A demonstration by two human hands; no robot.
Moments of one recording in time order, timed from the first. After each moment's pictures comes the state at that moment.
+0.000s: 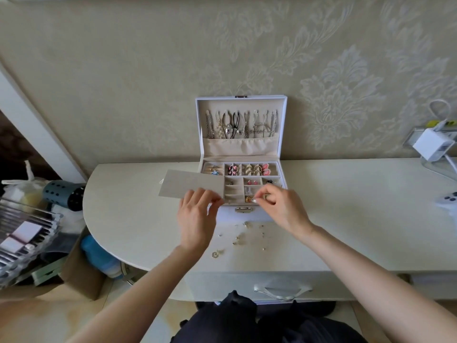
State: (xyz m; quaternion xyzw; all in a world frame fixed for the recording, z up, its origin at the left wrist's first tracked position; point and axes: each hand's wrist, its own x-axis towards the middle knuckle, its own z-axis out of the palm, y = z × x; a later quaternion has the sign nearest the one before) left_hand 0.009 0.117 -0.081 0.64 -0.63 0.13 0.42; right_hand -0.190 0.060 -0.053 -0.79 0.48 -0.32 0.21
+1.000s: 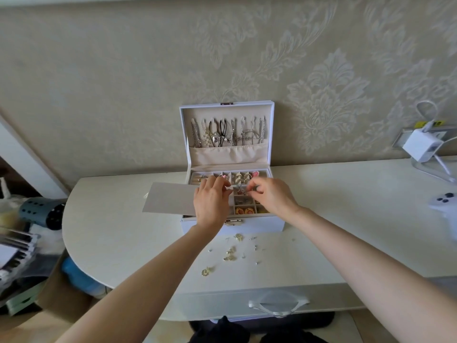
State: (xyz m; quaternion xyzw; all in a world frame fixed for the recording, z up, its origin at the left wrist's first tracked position) left_hand -0.029 0.039 -0.069 0.70 -0.63 0.03 0.34; right_hand -0.187 0.001 -0.047 -0.82 0.50 -0.23 0.17
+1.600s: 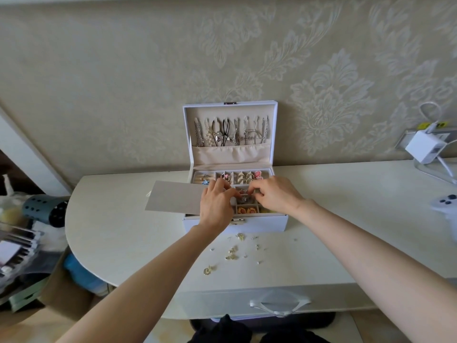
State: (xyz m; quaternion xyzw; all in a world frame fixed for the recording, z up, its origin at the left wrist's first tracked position) left_hand -0.025 0.042 -0.077 0.66 -0.70 0.03 0.26; right_hand -0.191 -0.007 -0.036 -0.89 0.45 -0.10 0.05
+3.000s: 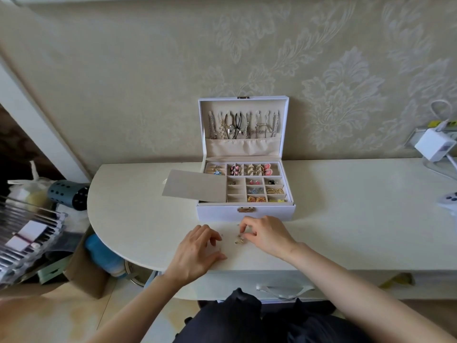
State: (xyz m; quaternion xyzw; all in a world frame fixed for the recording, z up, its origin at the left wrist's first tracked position) left_hand 0.040 0.165 -0.132 0.57 -0.76 -0.09 0.31; right_hand -0.168 0.084 -0.096 -0.87 0.44 -0.10 0.19
